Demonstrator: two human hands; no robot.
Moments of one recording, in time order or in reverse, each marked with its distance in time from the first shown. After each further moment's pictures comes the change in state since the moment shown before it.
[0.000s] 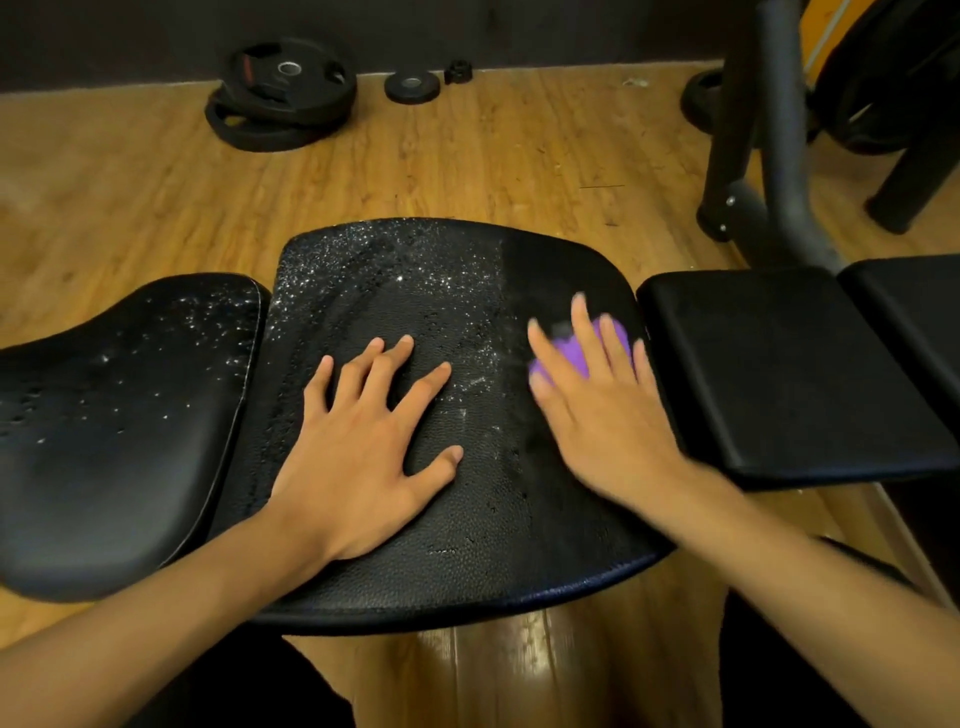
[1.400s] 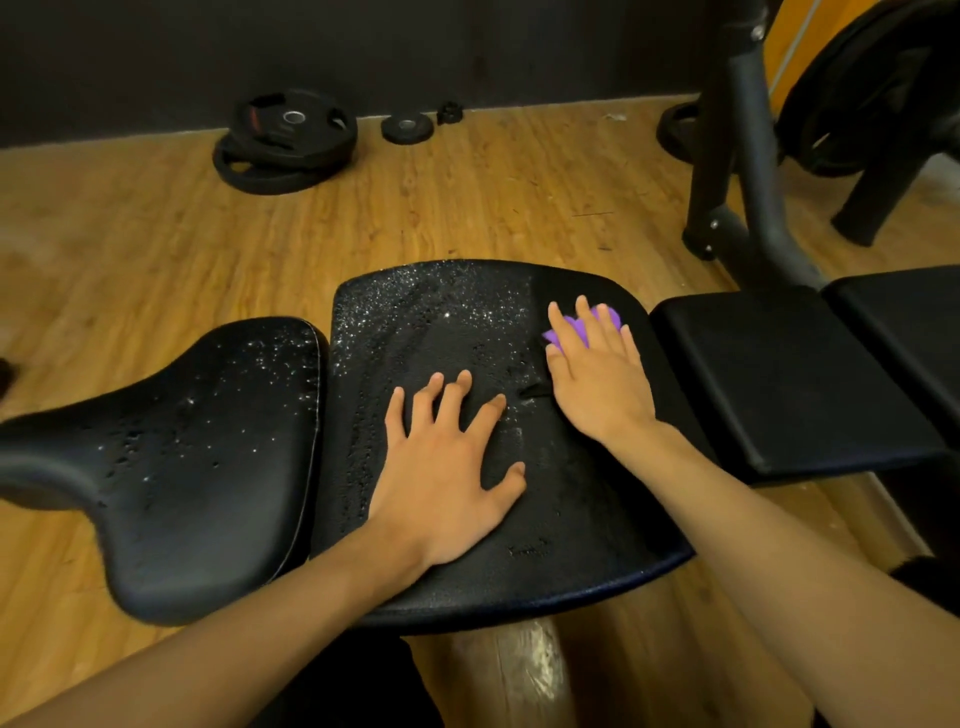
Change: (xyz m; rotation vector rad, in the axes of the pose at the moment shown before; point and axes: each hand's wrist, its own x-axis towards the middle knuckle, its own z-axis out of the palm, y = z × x) left_hand -0.001 0.002 -0.010 -0.044 -0.030 0.016; right_hand 0.058 -0.035 0.002 0.029 -0.007 0.193
